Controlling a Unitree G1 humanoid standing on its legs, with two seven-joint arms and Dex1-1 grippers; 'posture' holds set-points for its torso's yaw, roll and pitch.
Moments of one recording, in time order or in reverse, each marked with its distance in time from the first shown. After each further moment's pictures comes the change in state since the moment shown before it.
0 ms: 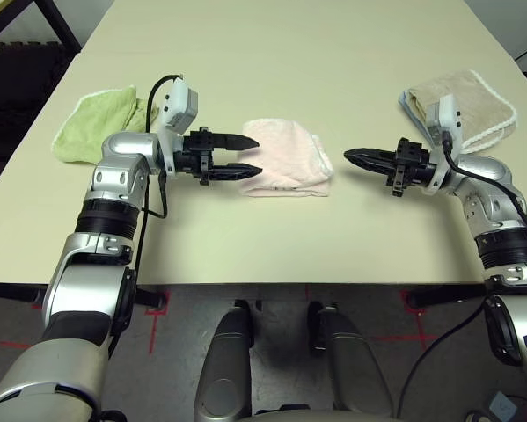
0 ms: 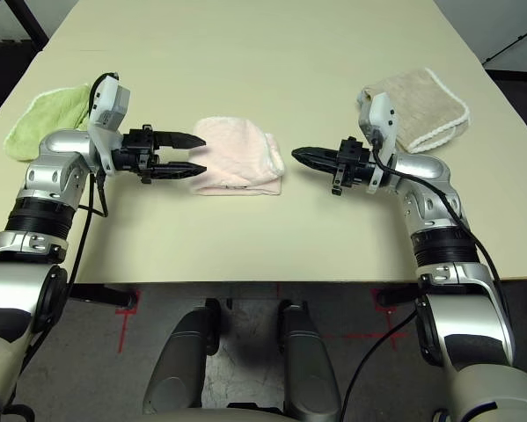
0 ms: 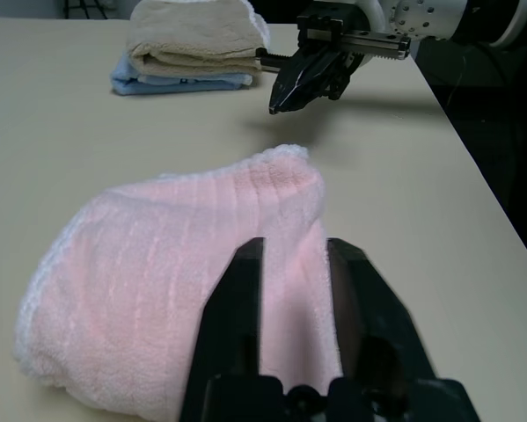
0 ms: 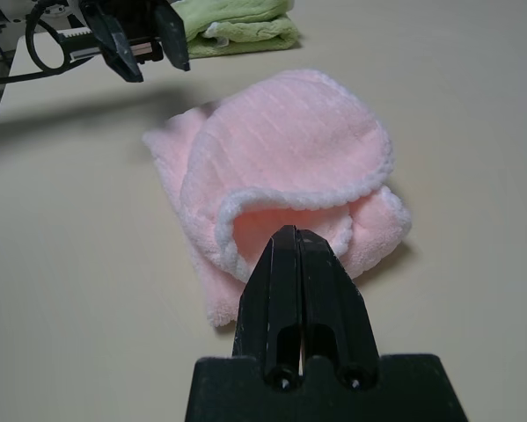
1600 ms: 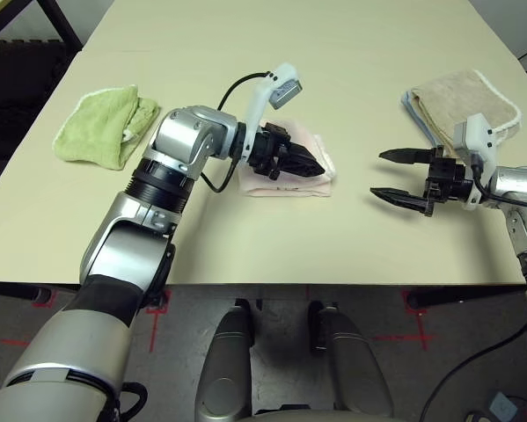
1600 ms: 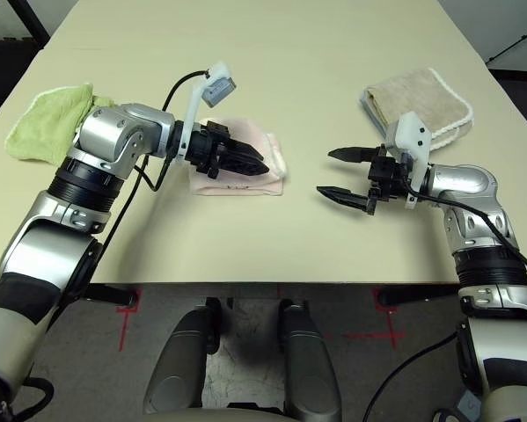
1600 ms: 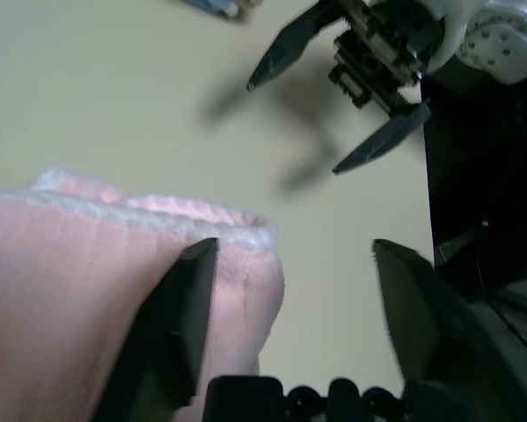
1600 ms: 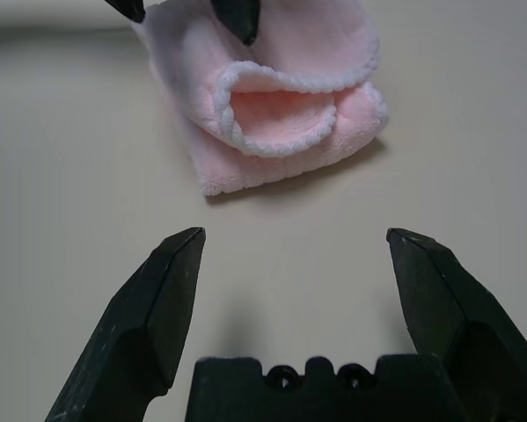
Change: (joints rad) left arm -0.237 -0.172 -0.228 -0.216 -0.037 0.890 0.344; right arm 0.130 -0.166 -0.003 -0.079 -0.029 -0.061 0.018
